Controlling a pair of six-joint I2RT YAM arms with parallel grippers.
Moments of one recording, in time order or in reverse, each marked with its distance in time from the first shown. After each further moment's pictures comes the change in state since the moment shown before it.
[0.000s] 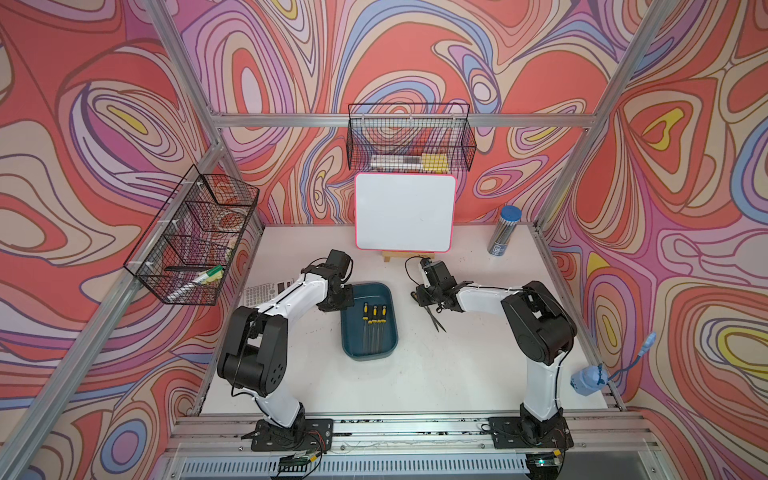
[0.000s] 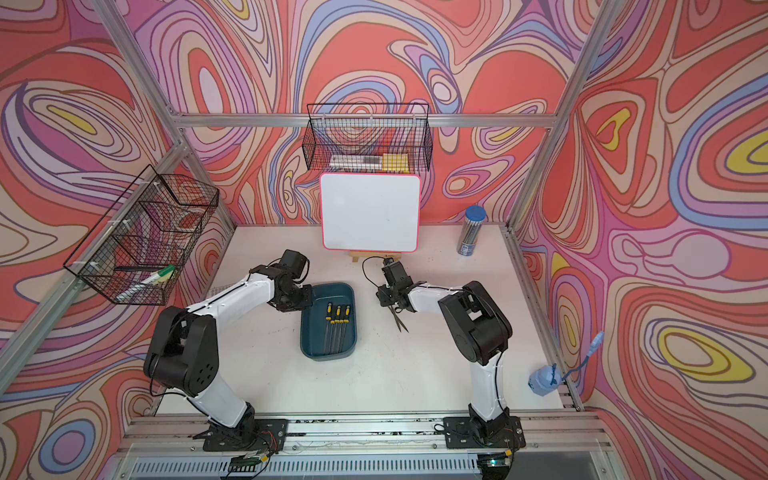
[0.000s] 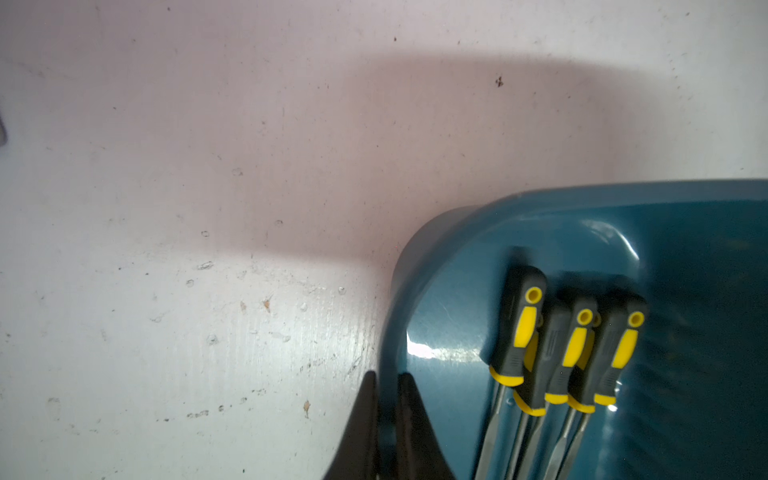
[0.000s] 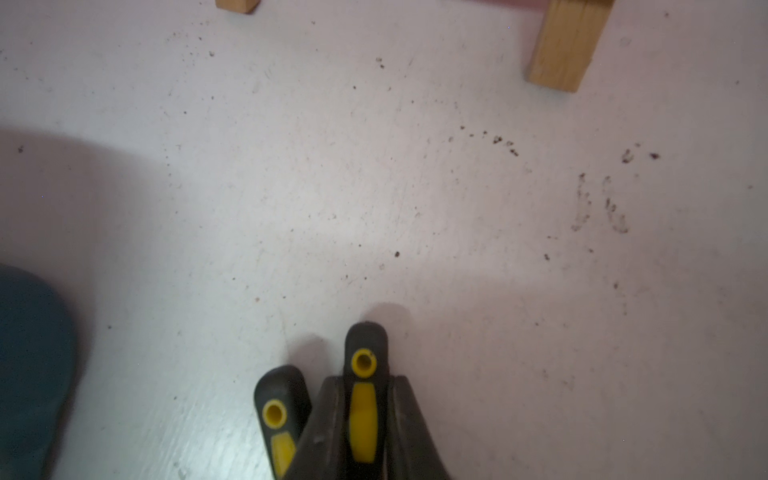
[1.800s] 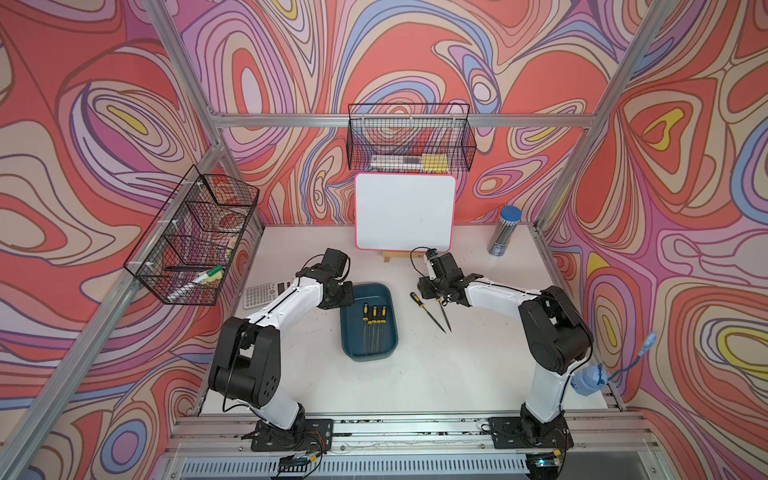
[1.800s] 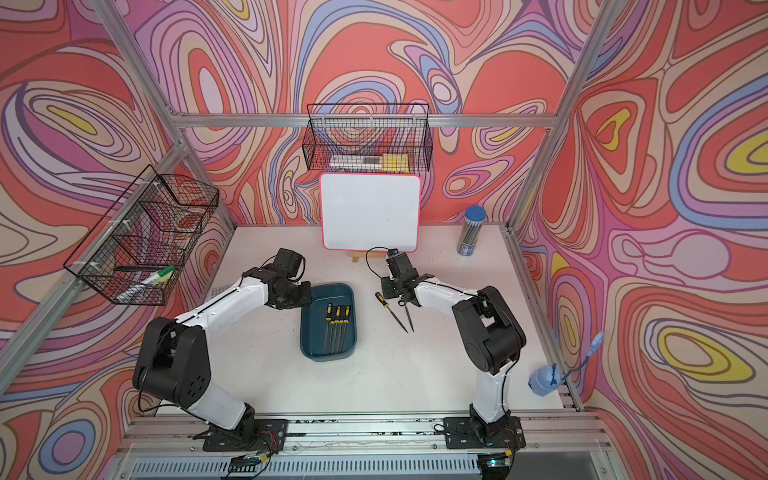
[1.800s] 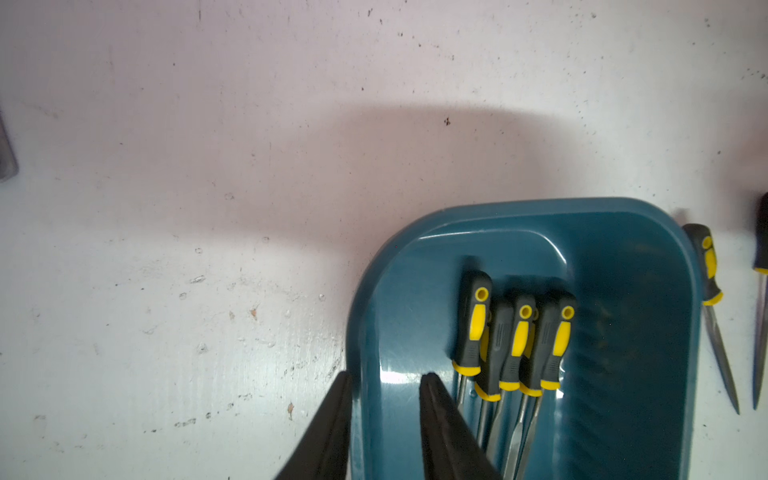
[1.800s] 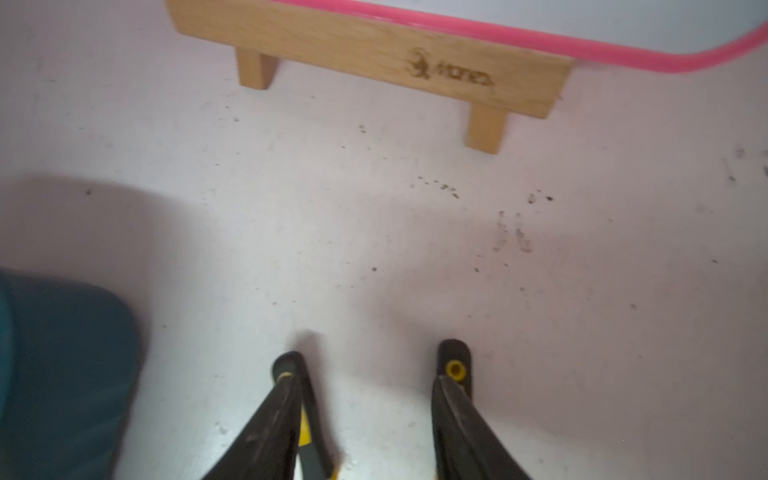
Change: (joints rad) left arm 0.006 -0.078 -0.030 0.058 0.041 0.000; right arm -0.008 -0.102 0.043 -0.110 -0.003 -0.016
